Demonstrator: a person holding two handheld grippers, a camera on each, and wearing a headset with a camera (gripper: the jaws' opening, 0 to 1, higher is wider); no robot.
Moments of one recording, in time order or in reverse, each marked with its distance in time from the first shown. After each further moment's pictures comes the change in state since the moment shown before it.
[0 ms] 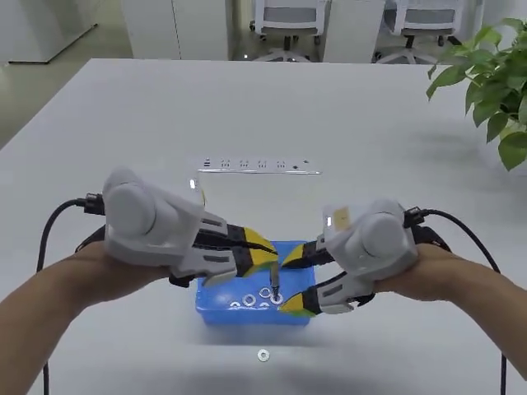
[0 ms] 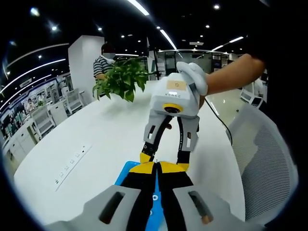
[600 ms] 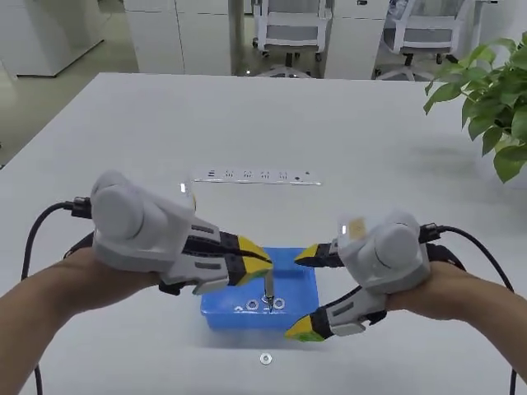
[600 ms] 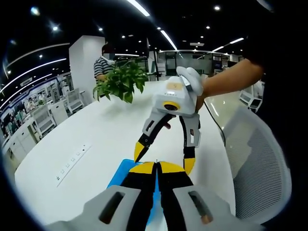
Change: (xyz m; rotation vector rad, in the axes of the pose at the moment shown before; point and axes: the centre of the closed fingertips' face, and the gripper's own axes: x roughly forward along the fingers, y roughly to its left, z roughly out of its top) left arm -0.020 -0.017 0.005 -0.009 0.000 -0.001; right arm -0.011 0.012 0.004 0.081 -0.040 -0.041
